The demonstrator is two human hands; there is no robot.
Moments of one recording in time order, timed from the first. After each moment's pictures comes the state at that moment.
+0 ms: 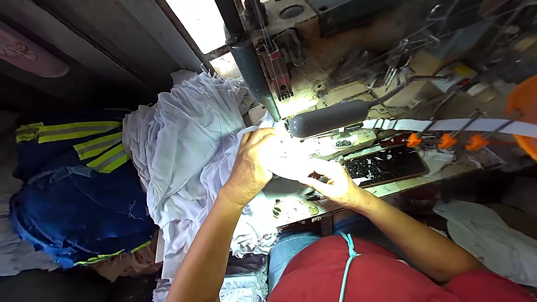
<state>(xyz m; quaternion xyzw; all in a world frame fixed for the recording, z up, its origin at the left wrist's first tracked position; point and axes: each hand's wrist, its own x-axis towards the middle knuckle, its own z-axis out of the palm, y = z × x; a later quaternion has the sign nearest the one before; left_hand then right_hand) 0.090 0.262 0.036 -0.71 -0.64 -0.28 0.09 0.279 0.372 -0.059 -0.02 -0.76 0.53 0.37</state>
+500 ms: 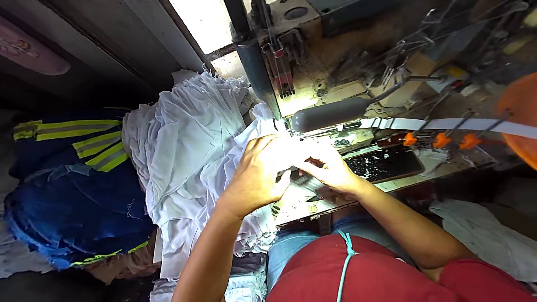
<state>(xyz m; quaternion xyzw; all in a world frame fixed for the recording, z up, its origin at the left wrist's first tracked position) 0.108 0.252 0.049 -0.75 -0.62 -0.20 0.08 0.266 0.385 -0.039 -0.03 -0.76 0.53 0.36</state>
